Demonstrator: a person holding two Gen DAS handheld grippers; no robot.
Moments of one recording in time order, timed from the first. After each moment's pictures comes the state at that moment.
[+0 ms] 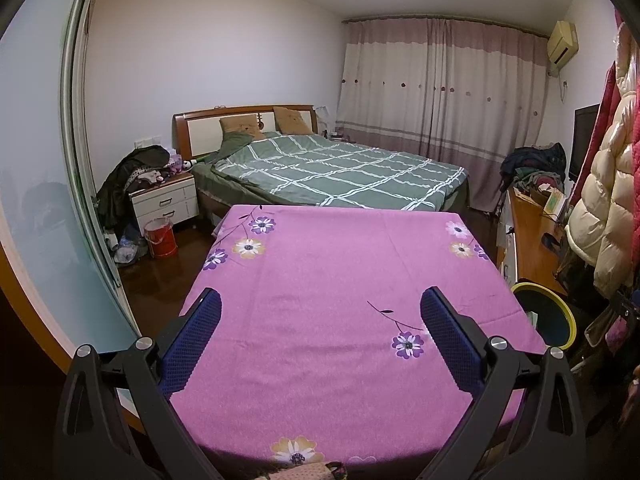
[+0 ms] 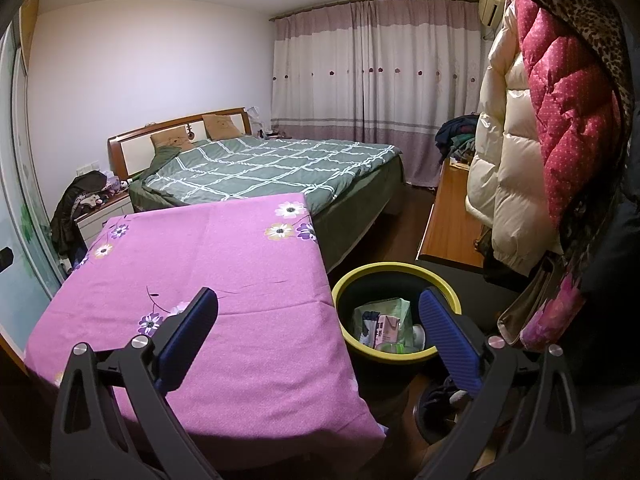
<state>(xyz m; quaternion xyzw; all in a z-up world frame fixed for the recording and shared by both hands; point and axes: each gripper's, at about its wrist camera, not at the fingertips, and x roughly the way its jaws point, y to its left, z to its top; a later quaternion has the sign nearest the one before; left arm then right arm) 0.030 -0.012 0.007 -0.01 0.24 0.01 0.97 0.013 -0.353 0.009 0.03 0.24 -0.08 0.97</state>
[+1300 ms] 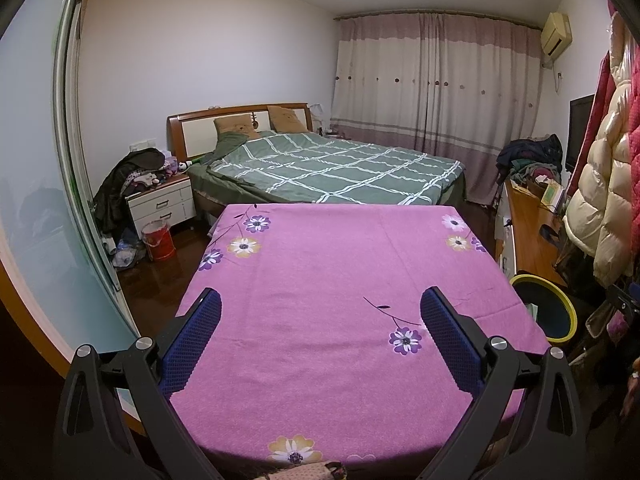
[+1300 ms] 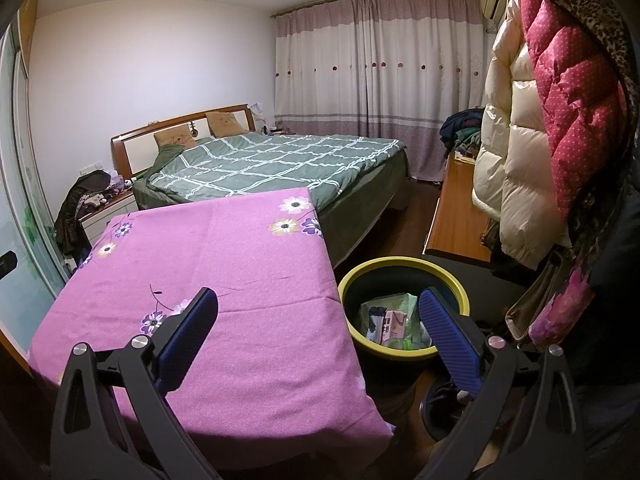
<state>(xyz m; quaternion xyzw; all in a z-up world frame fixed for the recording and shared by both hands) 0.033 -0.017 0.002 -0.01 0.24 0.00 0.97 0.017 -0.352 0.004 0.04 0.25 -0.07 0.97</state>
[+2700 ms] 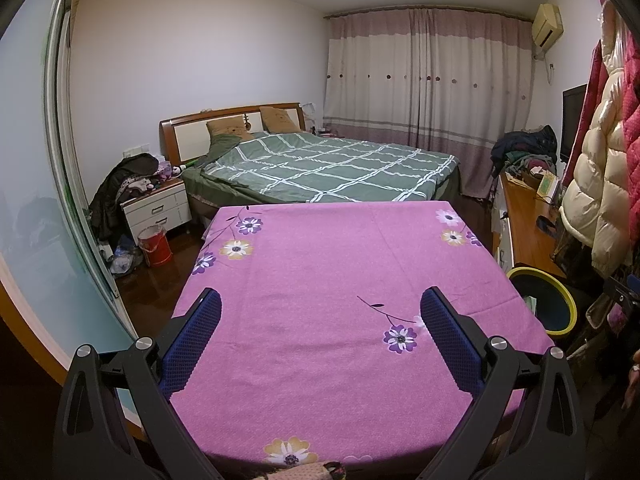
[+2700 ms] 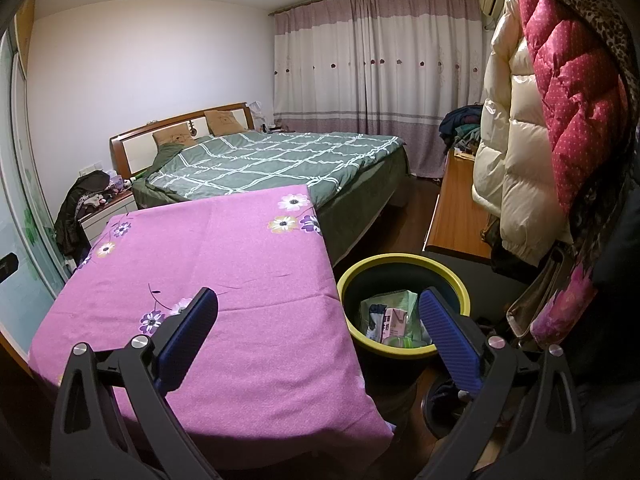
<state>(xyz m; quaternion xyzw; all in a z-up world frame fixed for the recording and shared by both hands) 0.039 -0.021 0.002 0.01 0.24 -0.01 0.97 0.017 -0.352 0.000 0.04 0.25 -0.07 0.96</state>
